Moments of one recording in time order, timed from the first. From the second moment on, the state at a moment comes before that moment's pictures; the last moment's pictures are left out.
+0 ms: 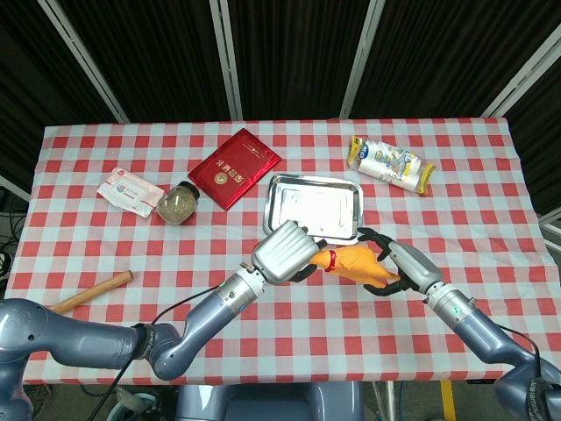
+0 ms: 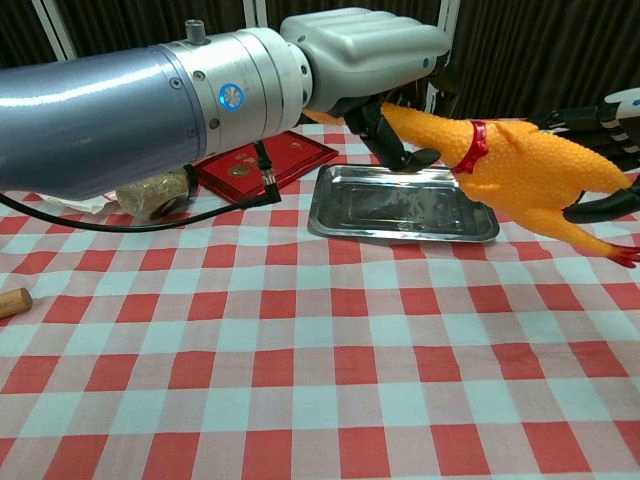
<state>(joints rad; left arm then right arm) -1.18 -1.61 -0.24 -1.71 1.00 1.03 0.76 0.60 -1.00 0.15 -1.78 -1.39 0.75 0.59</state>
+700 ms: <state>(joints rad) -1.19 -1.61 -0.24 -1.73 0.97 1.01 0.75 0.62 -1.04 0.15 -1.72 -1.40 0.79 0.59</state>
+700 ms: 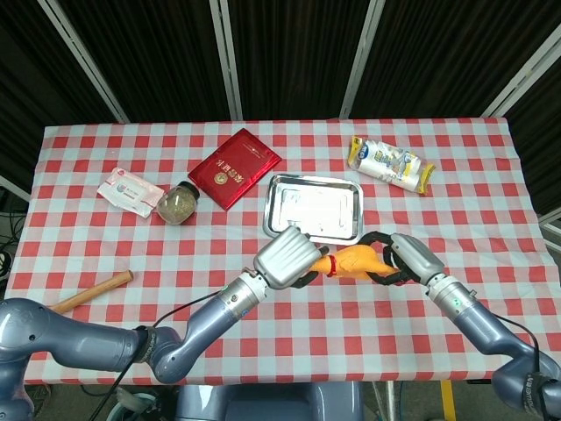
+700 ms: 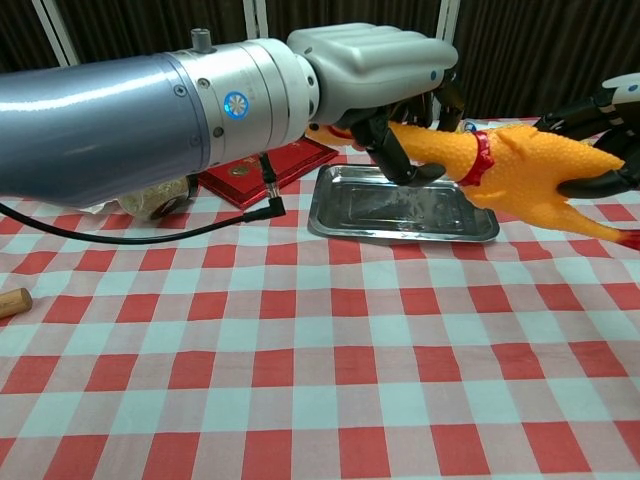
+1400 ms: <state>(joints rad) -1.20 -1.62 -0.23 -1.70 0.98 1.04 0.77 0.62 -1.00 0.12 -1.73 -1.48 0.79 0.66</state>
